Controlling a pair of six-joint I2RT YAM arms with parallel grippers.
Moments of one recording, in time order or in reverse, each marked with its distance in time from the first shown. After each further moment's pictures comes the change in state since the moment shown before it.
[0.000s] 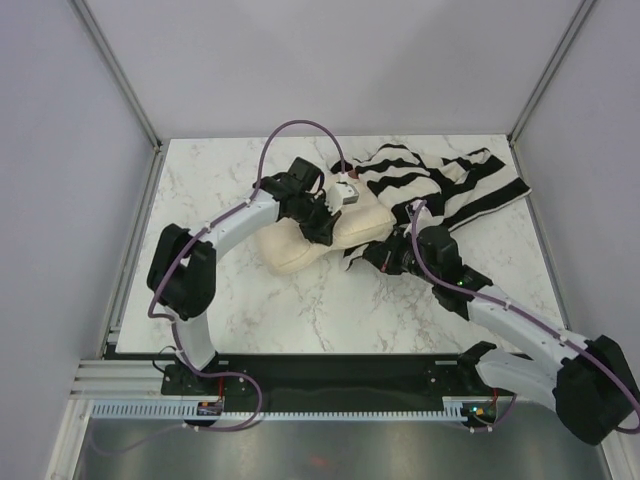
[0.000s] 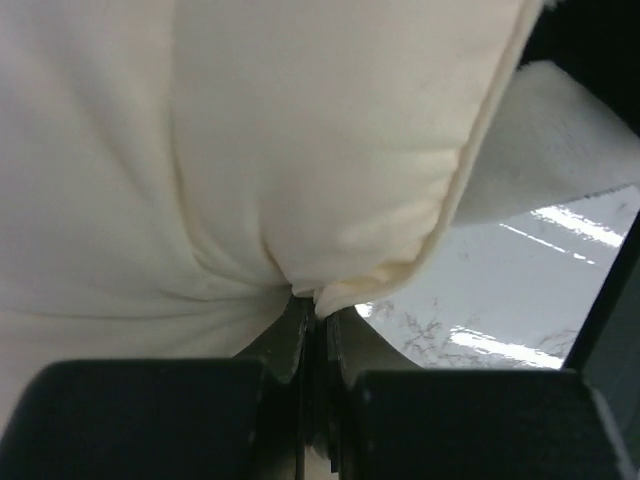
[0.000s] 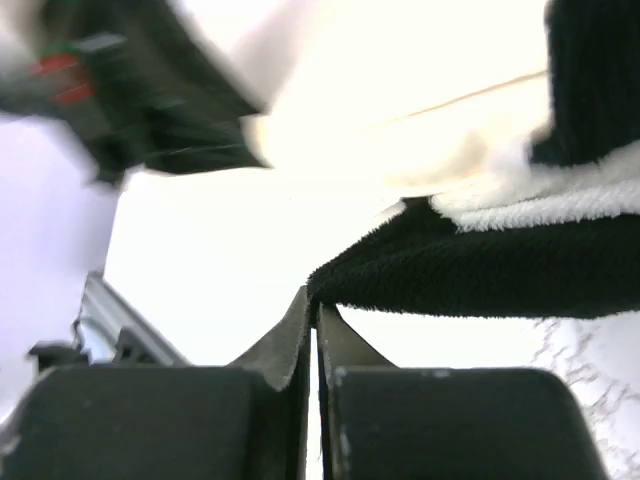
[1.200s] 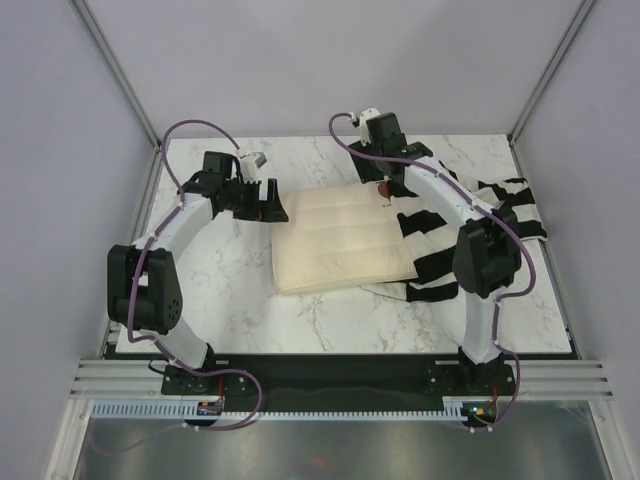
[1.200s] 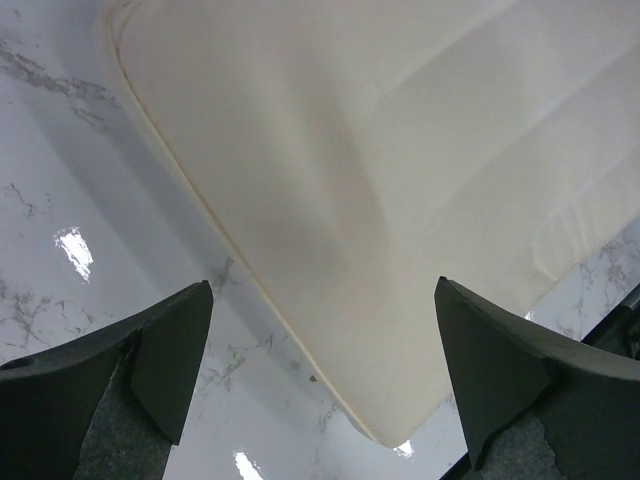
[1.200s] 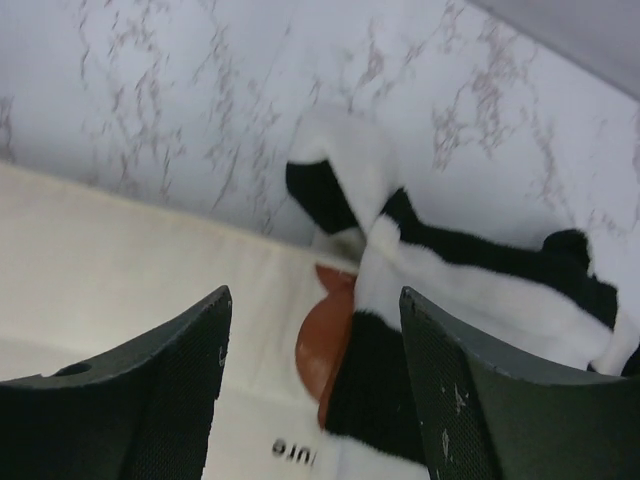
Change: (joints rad) left arm 0.427 -0.196 -0.232 0.185 0.050 -0.489; right arm -0.130 0.898 1.219 -0.663 0.329 -0.859
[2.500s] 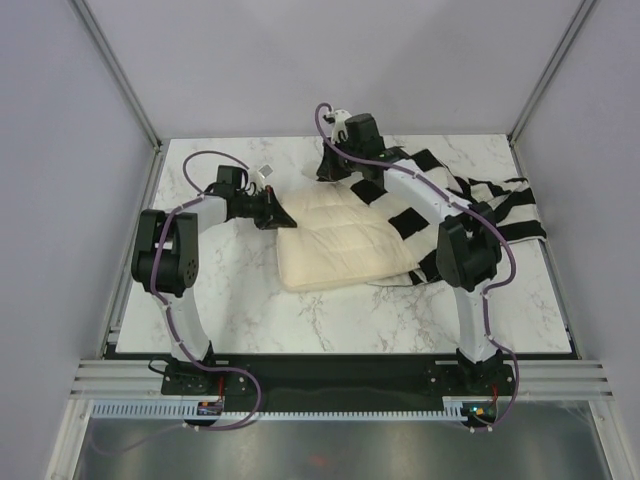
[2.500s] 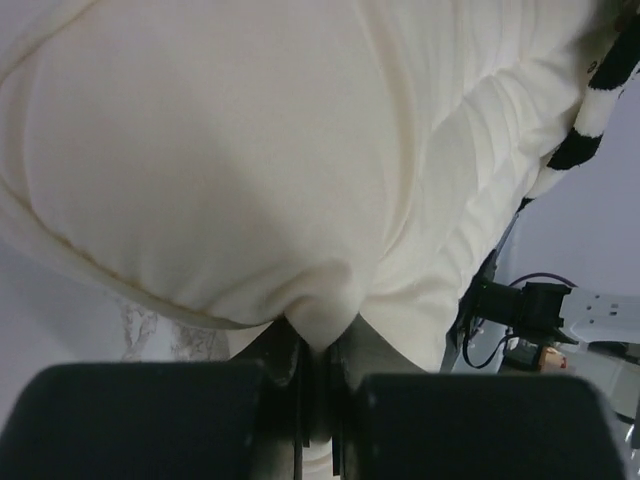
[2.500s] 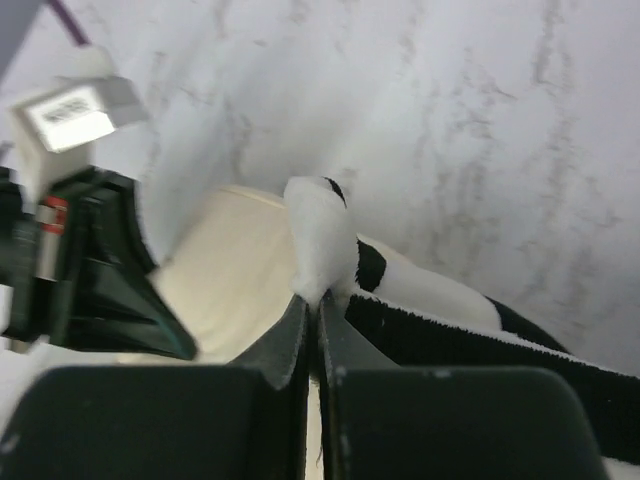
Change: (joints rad) left arm 0.027 0.315 -0.019 0.290 0.341 -0.321; right arm 0.036 0.167 0.159 0.146 -0.451 0.242
